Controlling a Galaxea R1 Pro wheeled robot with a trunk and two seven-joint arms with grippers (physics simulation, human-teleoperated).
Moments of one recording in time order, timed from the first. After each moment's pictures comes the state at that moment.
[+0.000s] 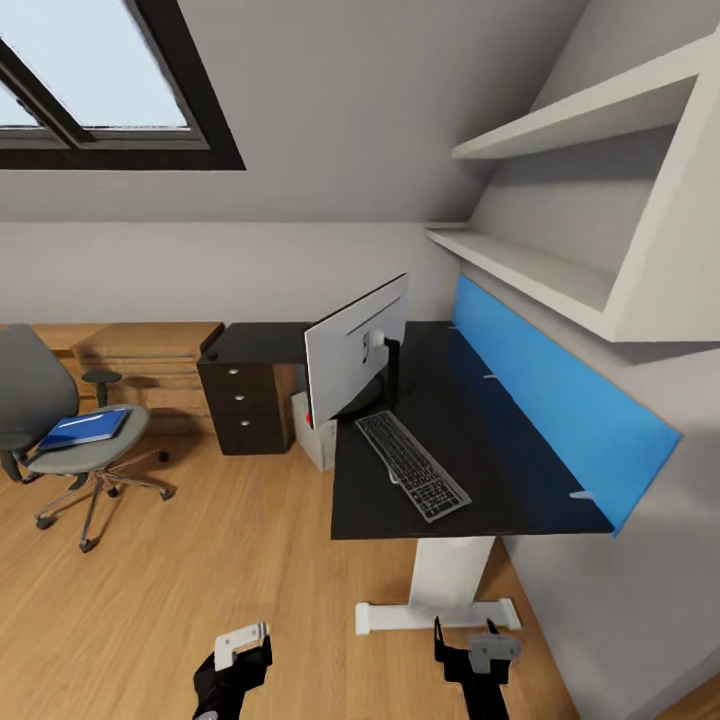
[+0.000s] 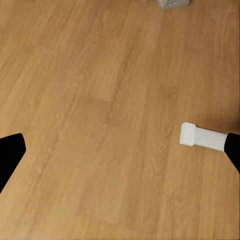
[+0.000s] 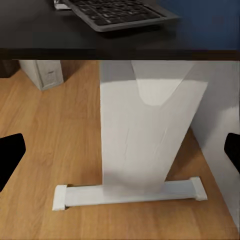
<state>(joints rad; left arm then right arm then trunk) -0.22 -0.05 -0.15 -0.71 0.28 -0.10 0.29 -0.38 0.05 0.52 -0.23 -0.30 -0.76 -0.32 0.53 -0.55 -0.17</state>
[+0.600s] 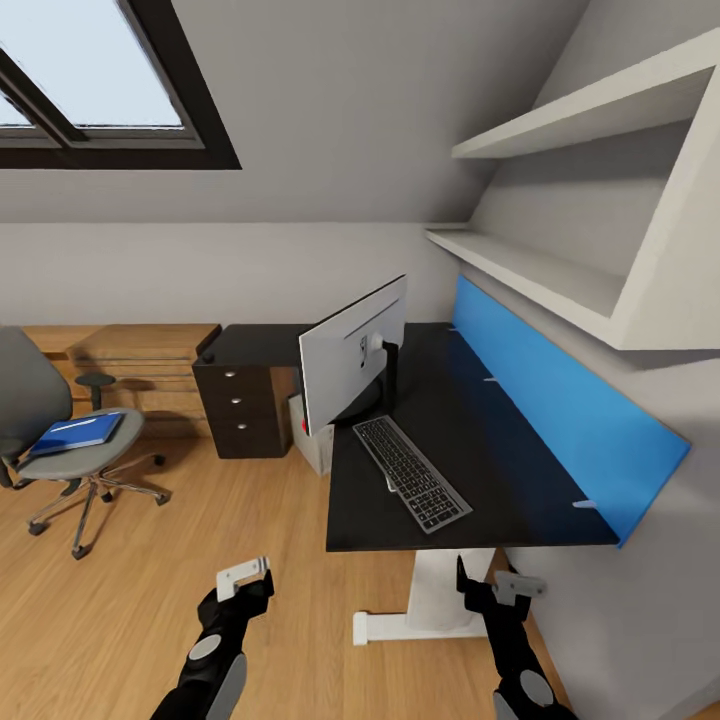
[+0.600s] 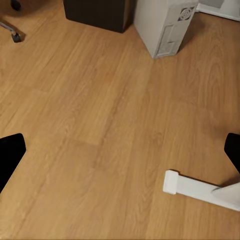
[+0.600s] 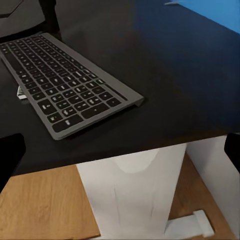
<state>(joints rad) -0.22 -0.05 -0.14 -1.09 0.29 0.15 0.39 -0.28 -0.12 0.41 -0.85 -0.39 -0.39 -0.34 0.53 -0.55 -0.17</state>
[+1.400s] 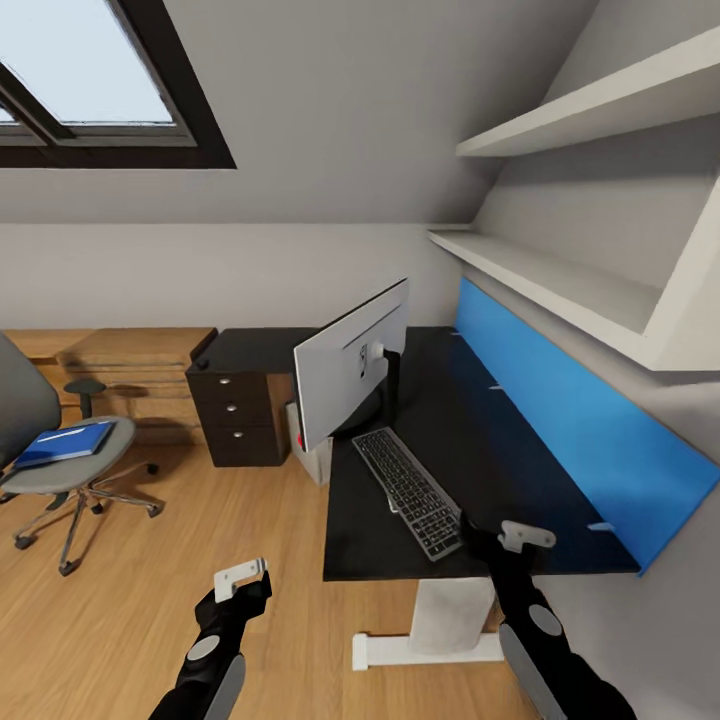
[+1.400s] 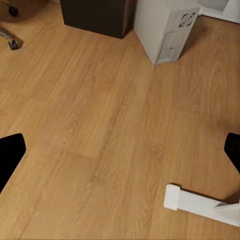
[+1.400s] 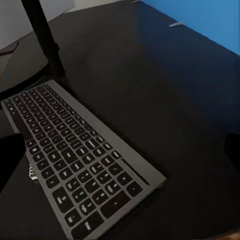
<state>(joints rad) -0.22 -0.05 -0.14 -1.09 0.28 0.16 0.39 -0.27 -0.11 0.26 -1.20 -0.39 -0.06 -0.33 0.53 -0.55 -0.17</state>
